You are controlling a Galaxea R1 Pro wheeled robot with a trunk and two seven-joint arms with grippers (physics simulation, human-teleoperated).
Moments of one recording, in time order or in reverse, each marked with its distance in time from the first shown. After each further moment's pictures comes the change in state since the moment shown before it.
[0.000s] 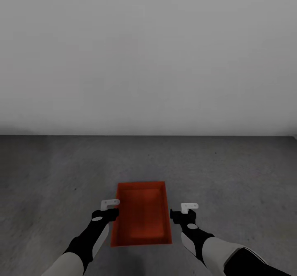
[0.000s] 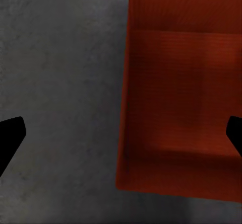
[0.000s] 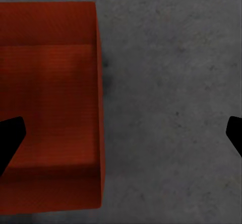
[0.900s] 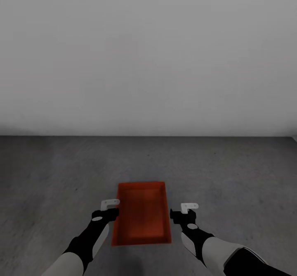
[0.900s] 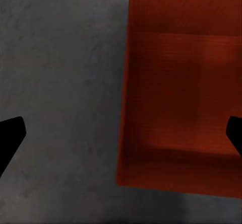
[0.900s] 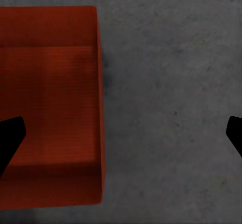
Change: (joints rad) left arm 0.000 0.001 -0.001 -0.002 0.003 0.000 -0.002; right arm 0.000 0.000 0.000 0.000 0.000 -0.001 0.000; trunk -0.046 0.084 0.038
